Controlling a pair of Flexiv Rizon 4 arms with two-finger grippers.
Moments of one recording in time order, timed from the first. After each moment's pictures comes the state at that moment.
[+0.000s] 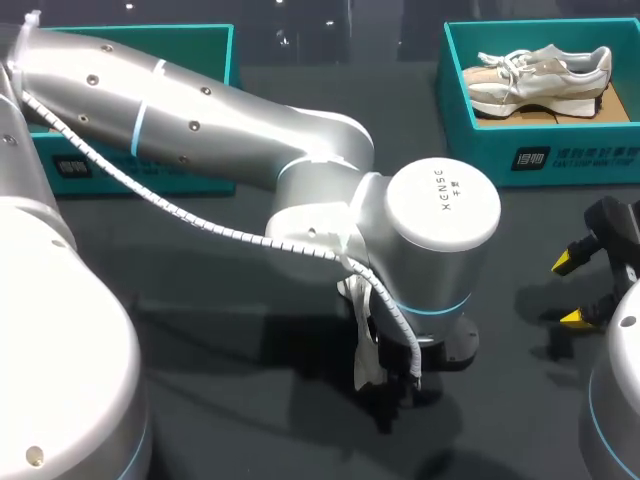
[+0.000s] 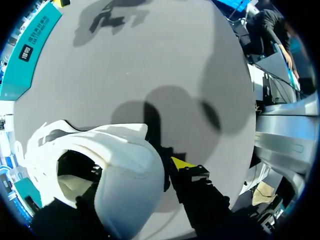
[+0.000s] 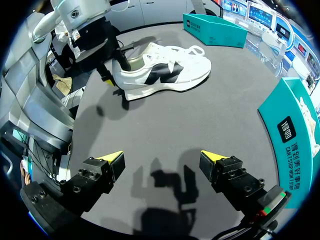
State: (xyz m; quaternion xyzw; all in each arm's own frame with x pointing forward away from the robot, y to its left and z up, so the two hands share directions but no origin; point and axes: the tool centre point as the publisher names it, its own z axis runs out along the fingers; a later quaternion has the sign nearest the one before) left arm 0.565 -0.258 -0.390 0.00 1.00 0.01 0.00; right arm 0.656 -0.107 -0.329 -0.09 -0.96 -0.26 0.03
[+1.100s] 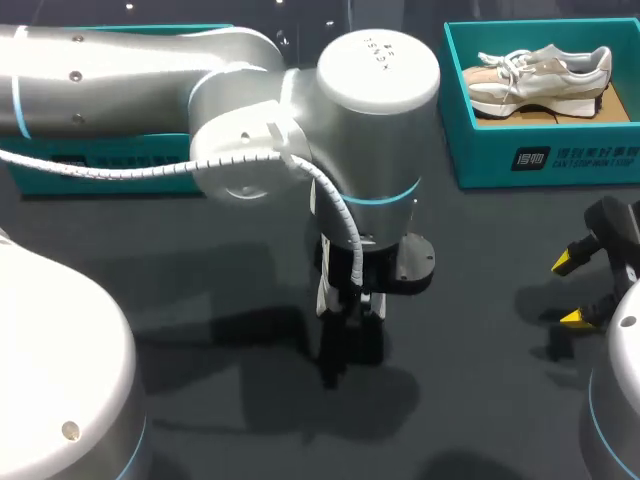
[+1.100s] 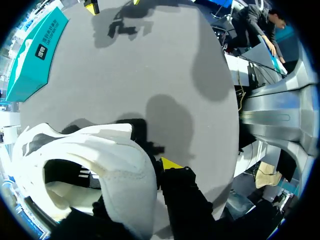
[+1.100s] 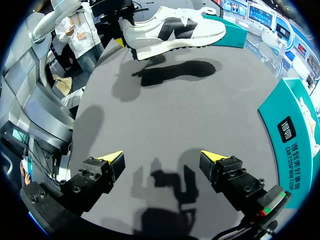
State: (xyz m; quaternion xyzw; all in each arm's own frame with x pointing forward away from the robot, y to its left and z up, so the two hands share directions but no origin) left arm 0.613 -0.201 -0.295 0.05 1.00 0.01 -0.02; right arm 0.656 -0.107 -0.329 -0.09 -0.96 -0.26 0.03
